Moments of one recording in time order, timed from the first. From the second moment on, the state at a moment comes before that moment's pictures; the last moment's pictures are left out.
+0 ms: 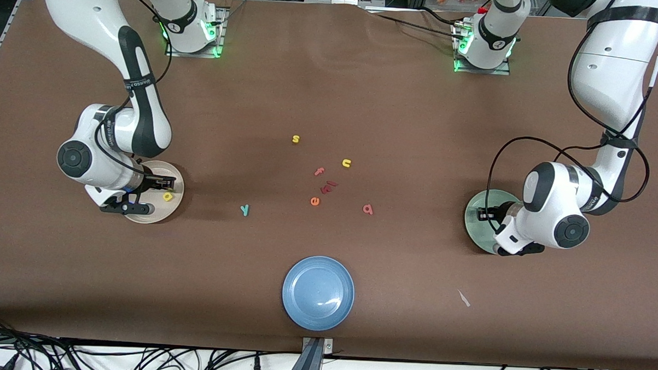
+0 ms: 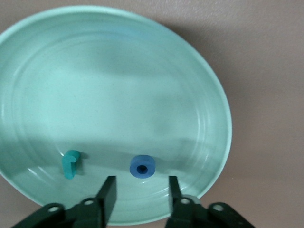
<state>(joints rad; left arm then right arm) 0.10 0.72 -0.18 -1.57 0.04 1.93 -0.23 0.44 0.51 -0.40 -1.91 0.25 2.22 -0.09</state>
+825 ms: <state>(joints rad) -0.06 0.68 -0.41 -1.56 0.04 2.15 -0.82 0.57 0.54 -0.39 -1.73 0.27 2.07 0.07</state>
